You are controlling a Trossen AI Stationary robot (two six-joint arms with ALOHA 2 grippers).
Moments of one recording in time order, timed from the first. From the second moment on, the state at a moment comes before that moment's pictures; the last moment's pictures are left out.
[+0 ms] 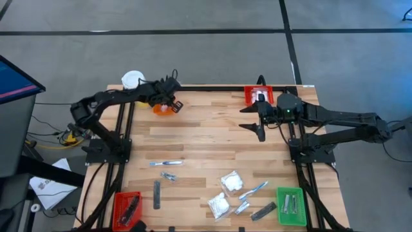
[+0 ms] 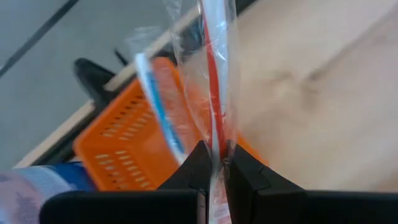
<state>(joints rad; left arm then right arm) 0.62 1.57 1.03 -0.57 -0.40 -0.16 -0.16 0.91 0.81 -0.23 -0.05 -0.04</state>
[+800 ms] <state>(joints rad) 0.66 1.57 0.99 -0.51 -0.40 -0.16 -0.16 0.91 0.81 -0.23 -0.05 -0.06</state>
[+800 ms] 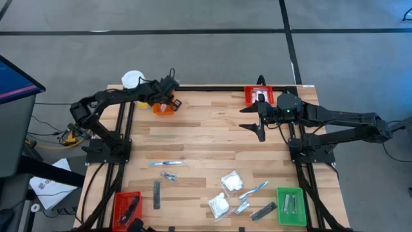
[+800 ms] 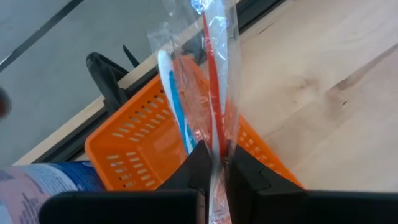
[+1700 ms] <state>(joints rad) 0.67 1.70 0.98 -0.48 -0.48 -0.21 -0.16 0.92 0.81 -0.23 -0.05 -0.08</state>
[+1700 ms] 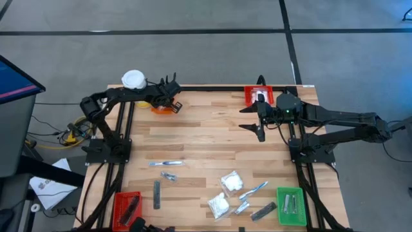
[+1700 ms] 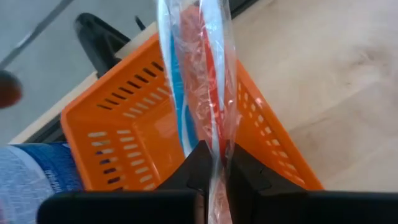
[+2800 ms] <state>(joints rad) 0.59 1.70 0.98 -0.49 -0.68 0.03 -0.16 0.92 0.81 -0.24 -0.05 -0.09</state>
